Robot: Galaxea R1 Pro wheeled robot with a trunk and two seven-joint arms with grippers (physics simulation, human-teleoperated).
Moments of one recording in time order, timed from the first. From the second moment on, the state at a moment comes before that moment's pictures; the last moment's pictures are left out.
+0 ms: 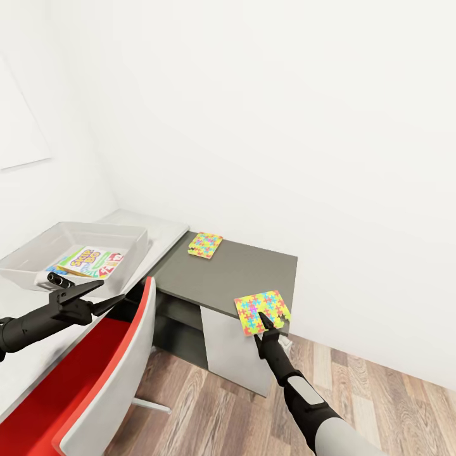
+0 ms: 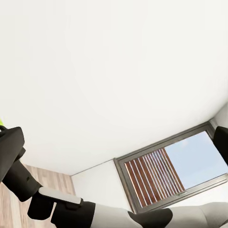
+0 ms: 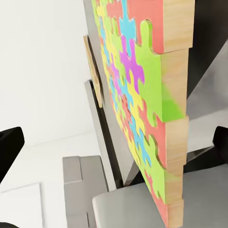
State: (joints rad) left arm -0.35 0.61 0.05 -1.45 1.50 1.04 -0.76; right arm -0.61 0.14 -0.06 -0.34 -1.36 0.20 0.66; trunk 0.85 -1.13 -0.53
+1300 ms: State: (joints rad) left arm -0.35 0.61 0.05 -1.45 1.50 1.04 -0.76; right arm -0.61 0.14 -0.01 -0.36 -1.35 0.21 0.72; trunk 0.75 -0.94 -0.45
